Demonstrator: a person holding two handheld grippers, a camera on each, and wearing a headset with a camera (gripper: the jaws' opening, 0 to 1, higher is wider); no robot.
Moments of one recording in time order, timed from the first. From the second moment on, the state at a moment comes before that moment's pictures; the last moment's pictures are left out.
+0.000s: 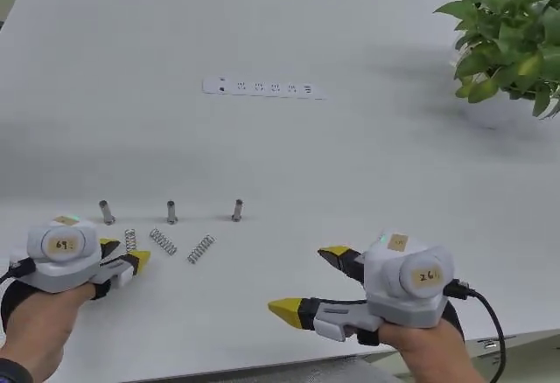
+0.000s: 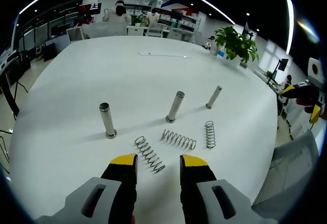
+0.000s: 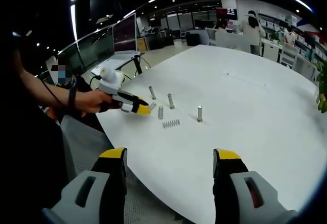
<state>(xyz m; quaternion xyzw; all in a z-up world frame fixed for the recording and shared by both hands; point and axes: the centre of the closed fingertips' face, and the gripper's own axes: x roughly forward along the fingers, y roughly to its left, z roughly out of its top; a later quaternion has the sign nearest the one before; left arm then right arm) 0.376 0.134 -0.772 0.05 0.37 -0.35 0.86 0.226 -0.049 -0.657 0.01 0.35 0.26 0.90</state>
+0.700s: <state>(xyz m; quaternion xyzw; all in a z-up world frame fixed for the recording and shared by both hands) 0.384 0.139 -0.783 0.10 0.36 -0.33 0.87 0.229 -0.048 -0.655 0.00 0.35 0.26 0.90</state>
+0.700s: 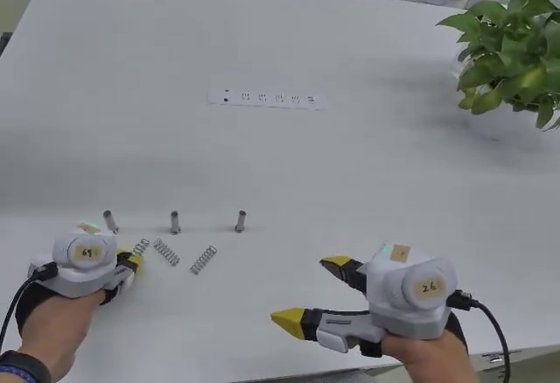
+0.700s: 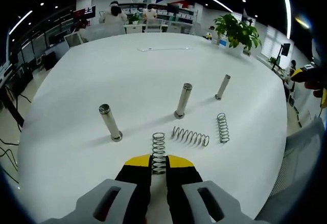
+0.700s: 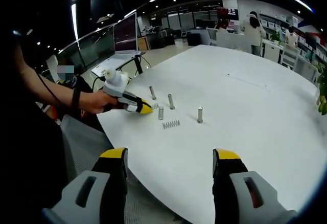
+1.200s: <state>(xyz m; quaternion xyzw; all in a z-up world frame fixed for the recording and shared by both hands) 0.370 0.165 -0.762 0.08 0.36 -0.32 0.87 0.229 -0.044 -0.653 0.00 0.35 0.27 0.90</state>
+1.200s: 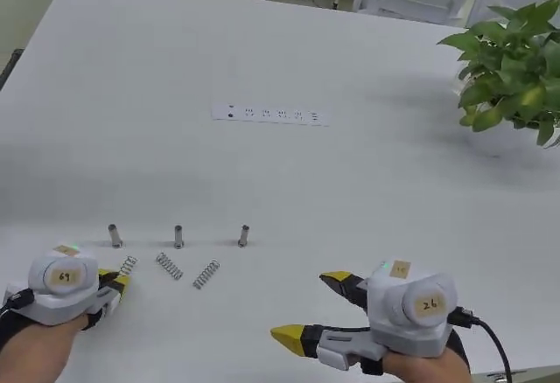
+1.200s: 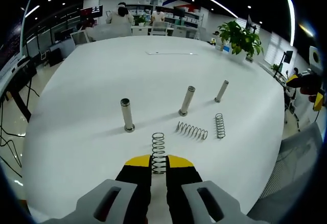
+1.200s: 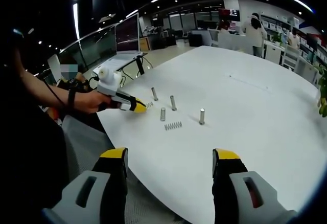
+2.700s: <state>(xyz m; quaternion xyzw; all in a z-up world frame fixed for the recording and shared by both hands) 0.344 0.156 -0.687 0.12 0.27 -0.40 0.87 0.247 -0.023 -0.655 -0.01 0.34 0.31 0.89</state>
